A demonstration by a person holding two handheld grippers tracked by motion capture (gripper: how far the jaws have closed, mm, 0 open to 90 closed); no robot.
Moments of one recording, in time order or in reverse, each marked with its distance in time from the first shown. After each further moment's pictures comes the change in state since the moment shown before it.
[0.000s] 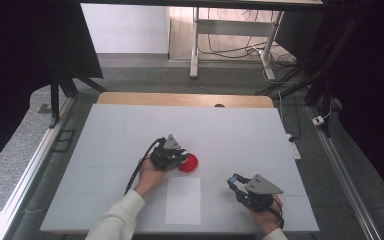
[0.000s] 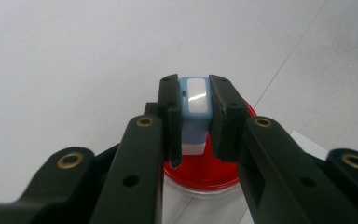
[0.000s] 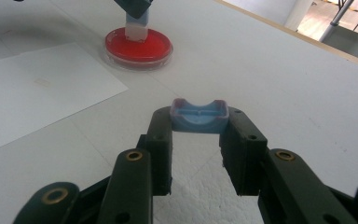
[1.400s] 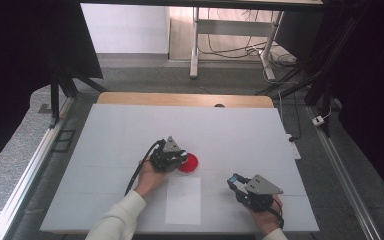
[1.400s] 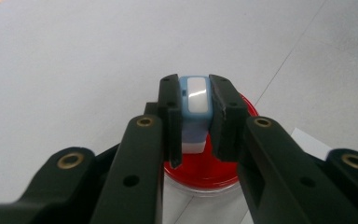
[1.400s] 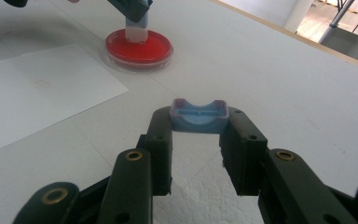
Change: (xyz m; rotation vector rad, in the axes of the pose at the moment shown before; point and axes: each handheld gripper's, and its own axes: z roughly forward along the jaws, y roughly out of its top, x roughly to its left) left arm -0.003 -0.002 0.002 -0.005 0.013 0.023; right arm 0.001 0.001 0.000 -0.003 0.000 -0.004
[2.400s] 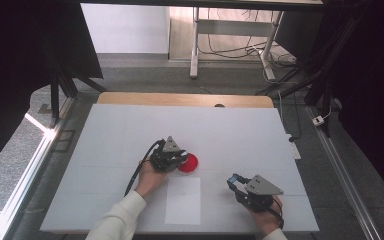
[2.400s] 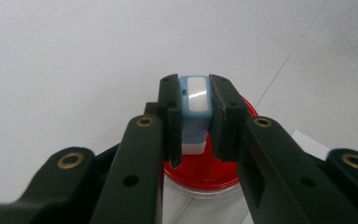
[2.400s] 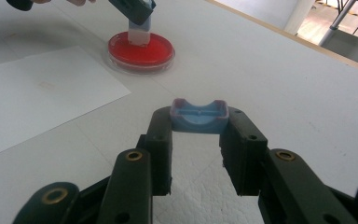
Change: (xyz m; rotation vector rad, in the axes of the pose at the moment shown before) left arm 0.001 -0.002 -0.001 -0.023 -0.002 -0.011; right arm 0.001 0.001 -0.001 -0.009 0.002 -0.003
